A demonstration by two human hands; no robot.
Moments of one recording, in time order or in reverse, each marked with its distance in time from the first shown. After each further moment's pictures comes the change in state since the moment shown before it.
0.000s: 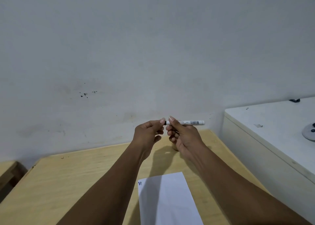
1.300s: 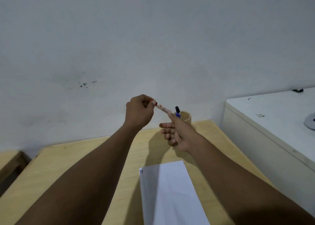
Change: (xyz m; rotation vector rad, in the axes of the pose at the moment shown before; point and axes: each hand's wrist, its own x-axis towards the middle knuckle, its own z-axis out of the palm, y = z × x) left_hand 0.016 0.037 -0.010 0.778 0.244 0.502; right_hand -0.001 0.008 0.003 -0.231 -0.037 0.357
